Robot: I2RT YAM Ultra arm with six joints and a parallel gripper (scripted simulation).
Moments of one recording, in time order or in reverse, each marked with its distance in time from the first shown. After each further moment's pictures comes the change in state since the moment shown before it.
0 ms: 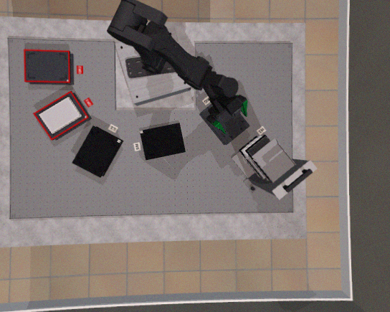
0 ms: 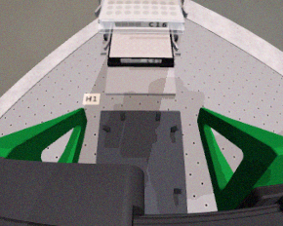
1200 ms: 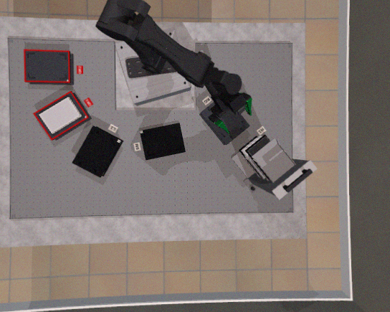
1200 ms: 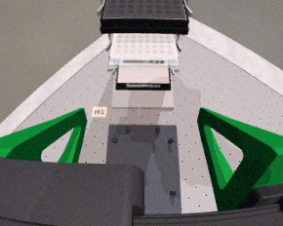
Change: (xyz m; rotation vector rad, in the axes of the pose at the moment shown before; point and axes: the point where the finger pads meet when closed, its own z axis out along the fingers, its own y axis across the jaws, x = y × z) arm -0.043 0.002 -0.022 -0.011 -0.019 0.003
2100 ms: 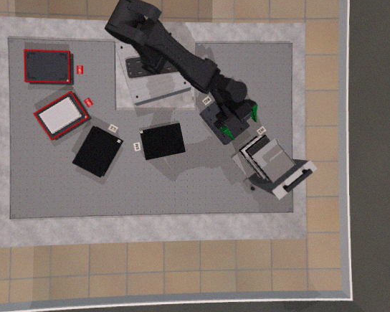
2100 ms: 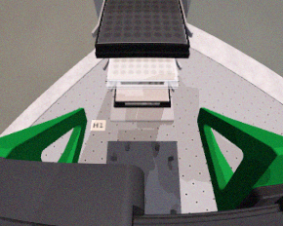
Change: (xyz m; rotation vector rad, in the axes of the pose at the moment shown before) arm -0.018 -0.001 0.021 0.006 -0.009 0.009
